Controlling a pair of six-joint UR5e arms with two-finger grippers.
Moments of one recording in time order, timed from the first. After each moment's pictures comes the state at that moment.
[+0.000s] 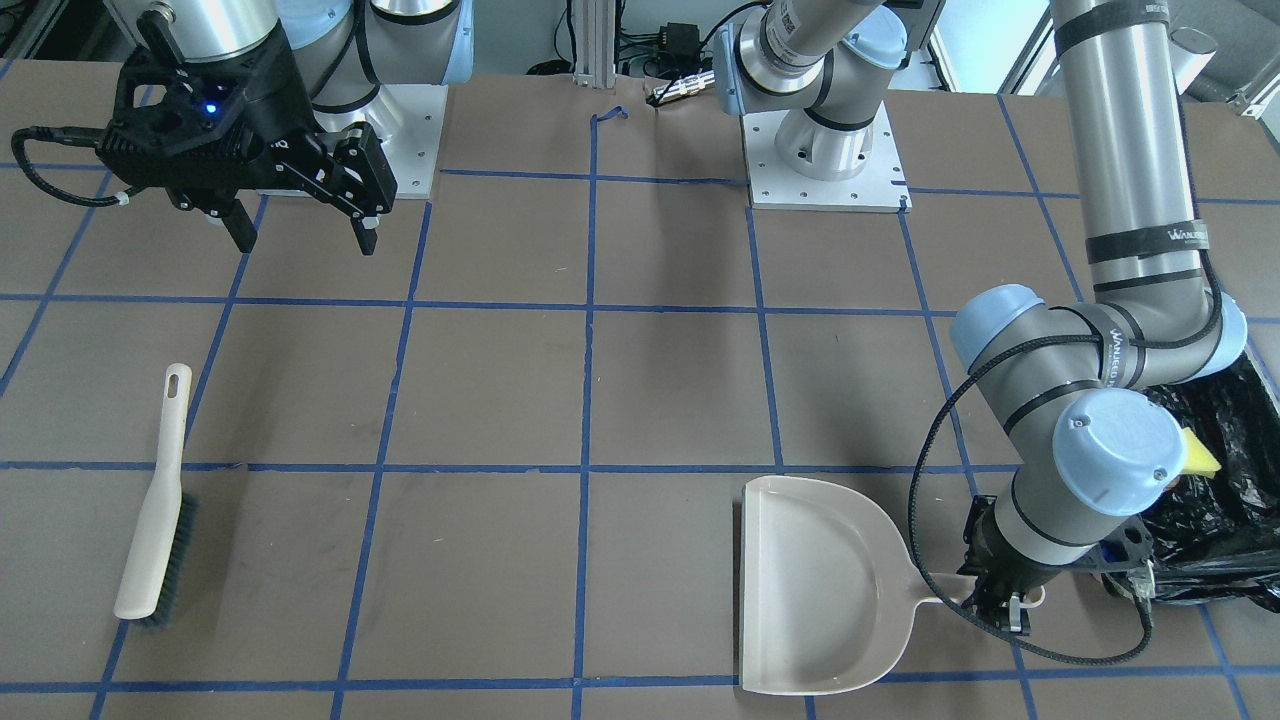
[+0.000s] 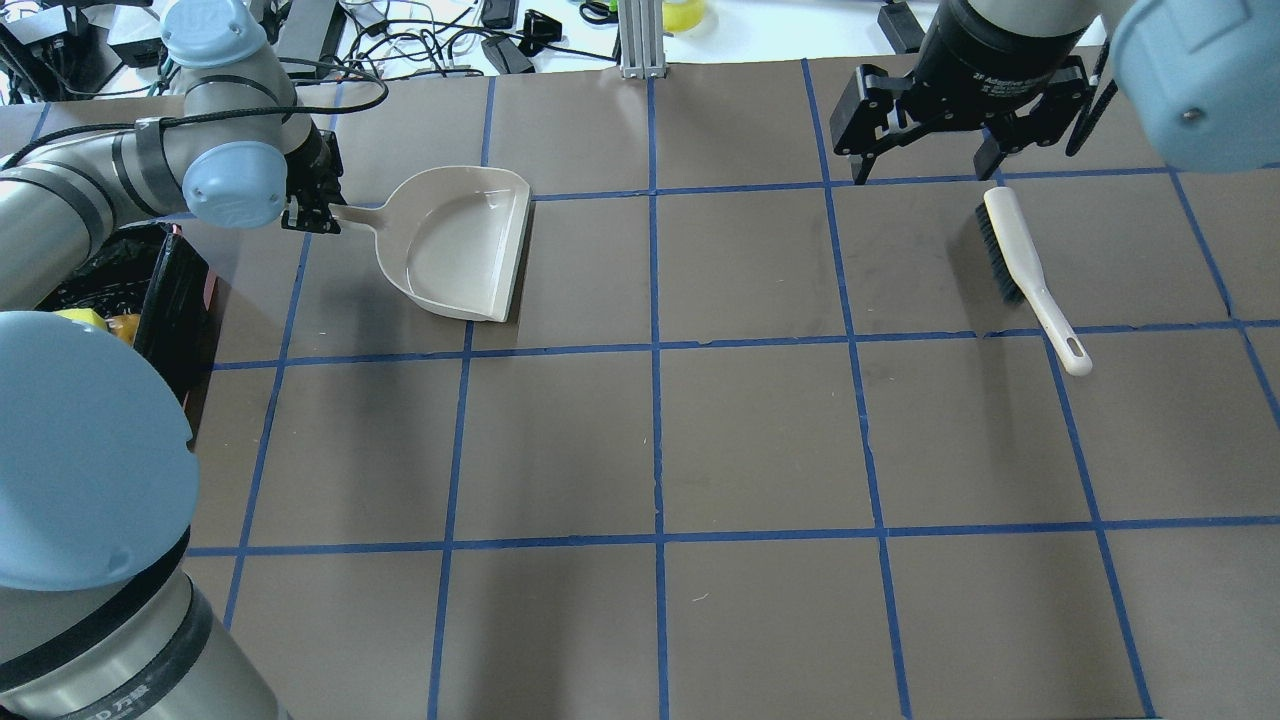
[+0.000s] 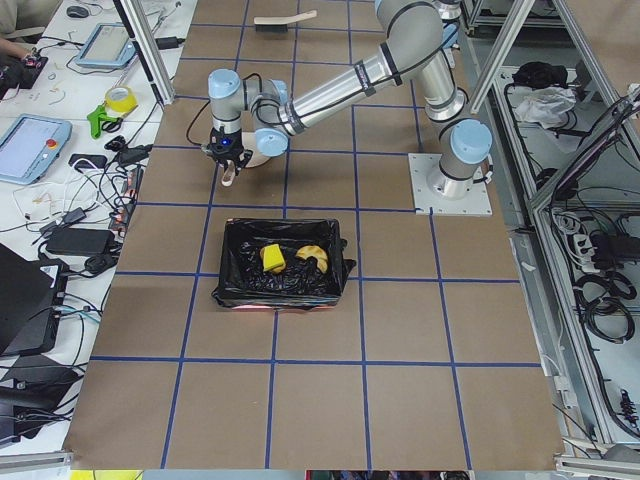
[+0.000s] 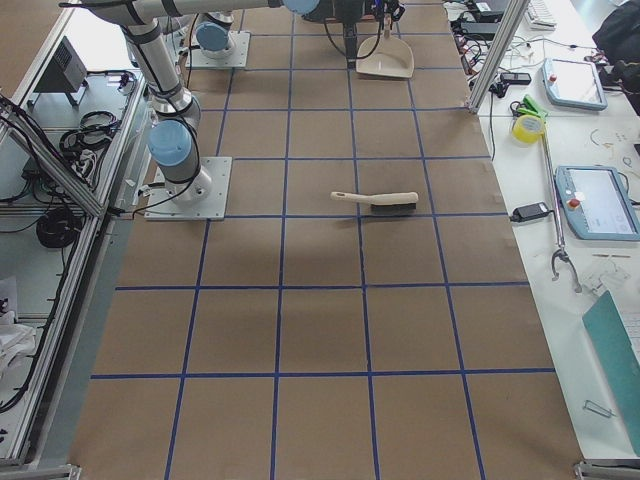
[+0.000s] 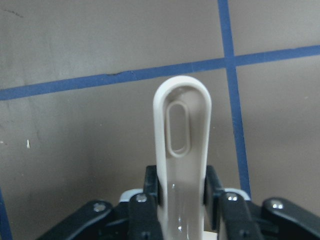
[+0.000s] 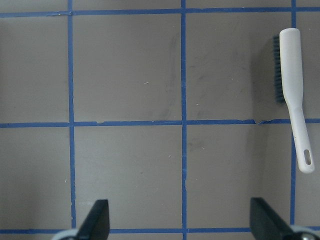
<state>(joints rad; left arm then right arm) -1.39 -2.15 -1.50 -0.94 1.67 -1.25 1.63 -1.58 1.51 -1.63 -1.57 0.06</state>
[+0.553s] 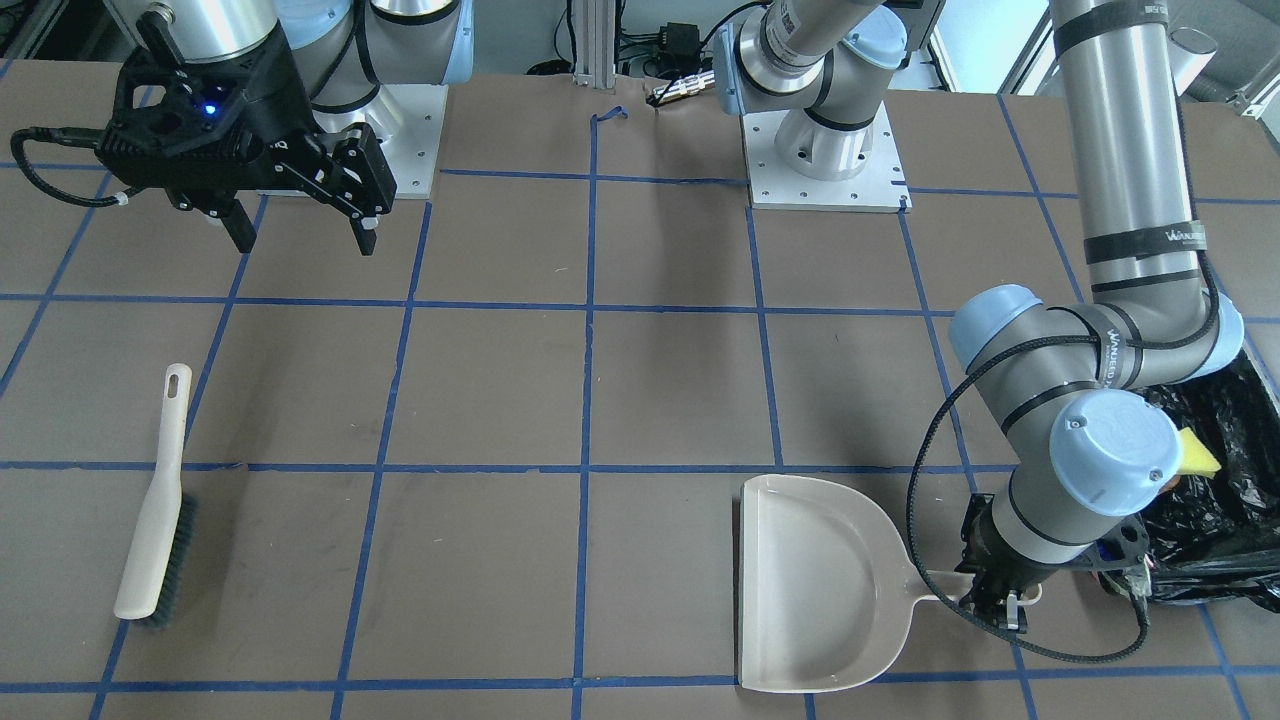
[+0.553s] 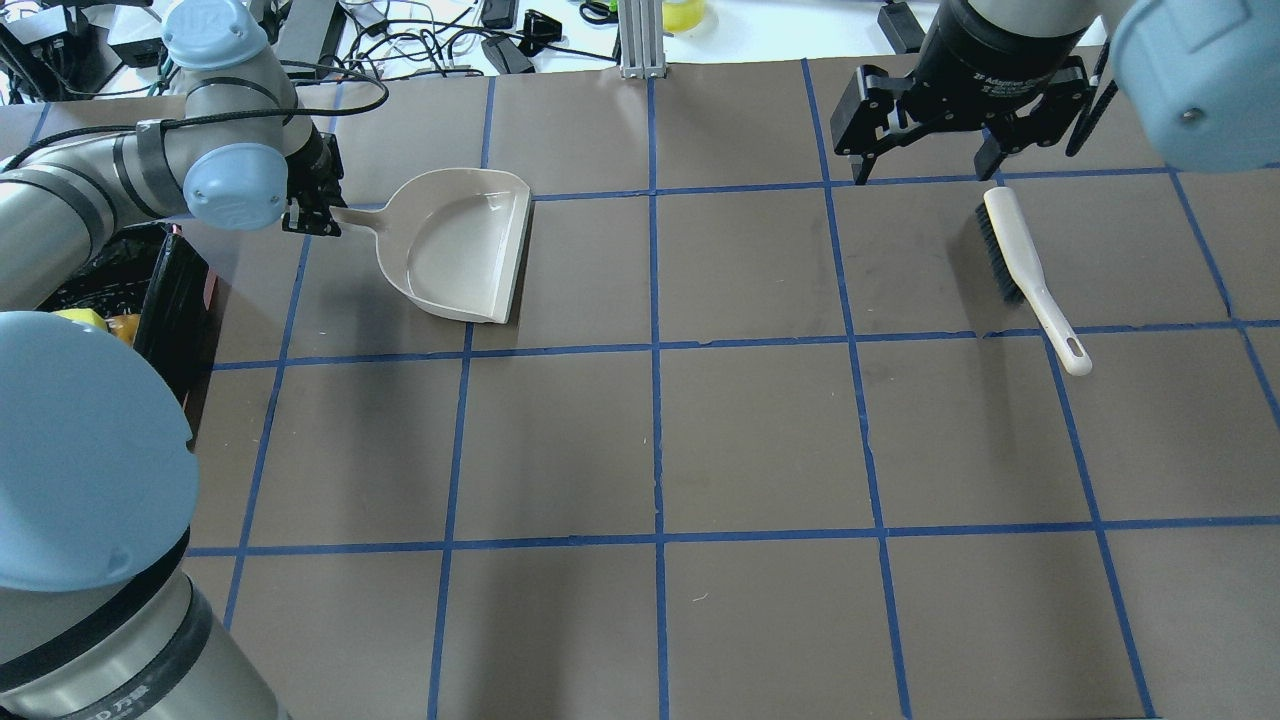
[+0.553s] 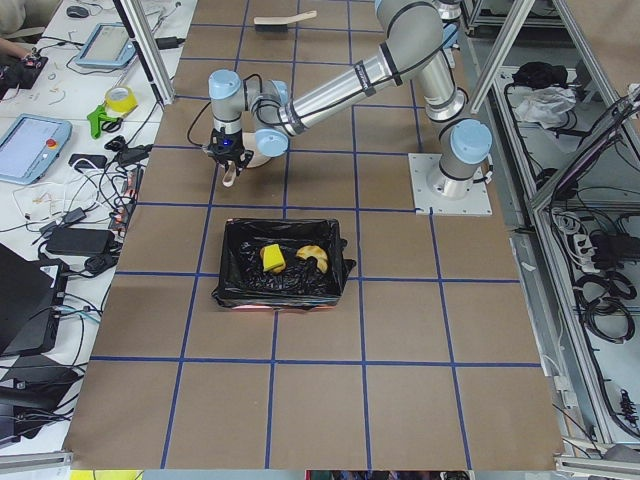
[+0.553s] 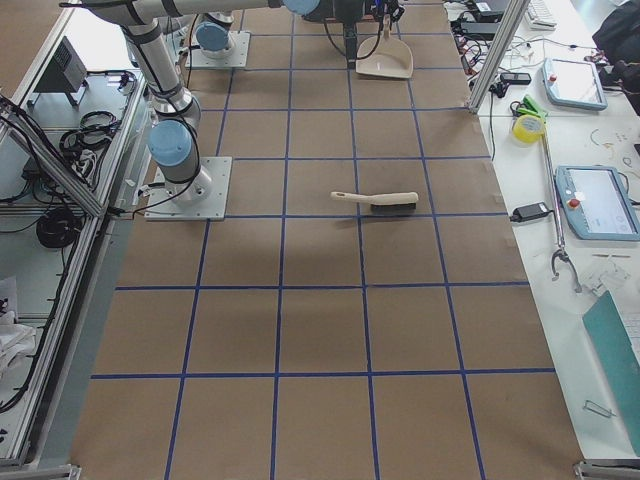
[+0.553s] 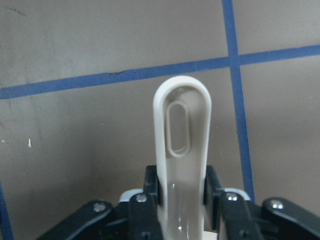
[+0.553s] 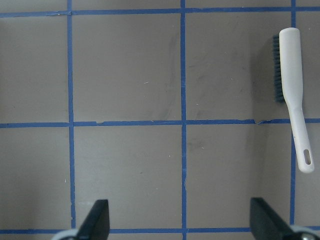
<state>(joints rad) -1.39 -2.15 -1.50 -0.94 1.67 -1.26 1.63 -1.58 1.51 -1.63 -1.57 0.06</state>
